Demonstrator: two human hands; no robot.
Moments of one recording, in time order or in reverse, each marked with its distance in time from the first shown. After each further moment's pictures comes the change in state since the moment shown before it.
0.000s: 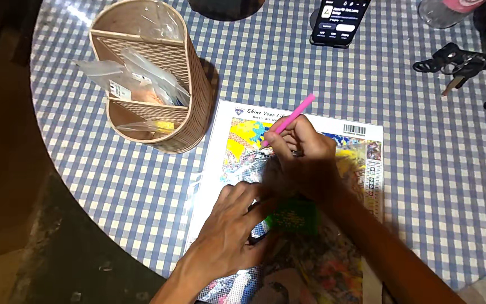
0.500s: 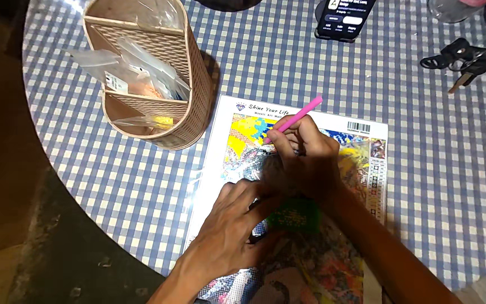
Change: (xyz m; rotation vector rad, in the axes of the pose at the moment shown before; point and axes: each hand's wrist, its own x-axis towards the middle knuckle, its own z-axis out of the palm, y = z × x) left_hand -0.001 0.000 0.001 -0.002 0.009 0.006; right_hand -0.004 0.005 0.004 -0.102 0.062 -0.068
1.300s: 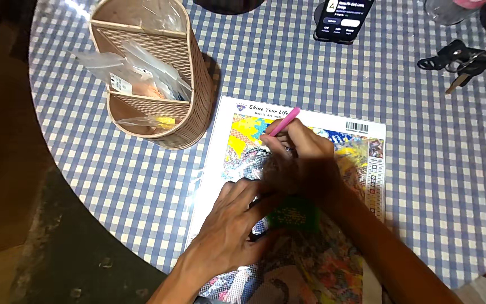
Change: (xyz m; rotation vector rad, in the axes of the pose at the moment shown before) left_hand 0.001 0.001 -0.001 0.000 -0.012 -0.010; right_hand 0.002 -0.005 -0.004 -0.101 -0.077 -0.097
